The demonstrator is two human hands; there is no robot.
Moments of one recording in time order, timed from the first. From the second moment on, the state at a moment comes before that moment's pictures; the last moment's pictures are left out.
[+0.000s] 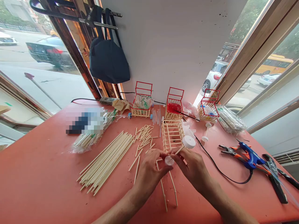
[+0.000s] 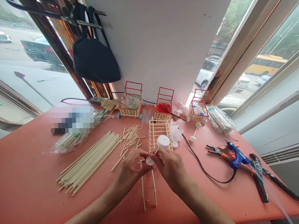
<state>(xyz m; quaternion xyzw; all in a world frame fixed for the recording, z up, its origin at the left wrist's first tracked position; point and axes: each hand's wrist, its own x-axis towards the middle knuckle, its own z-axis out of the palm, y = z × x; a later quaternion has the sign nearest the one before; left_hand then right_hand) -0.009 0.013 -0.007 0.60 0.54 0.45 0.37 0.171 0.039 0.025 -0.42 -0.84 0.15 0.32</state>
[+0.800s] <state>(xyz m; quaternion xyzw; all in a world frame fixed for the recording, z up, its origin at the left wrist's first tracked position) -0.009 0.012 -0.011 0.60 0.54 0.44 0.38 0.174 0.041 0.020 -0.44 -0.83 0.14 0.30</state>
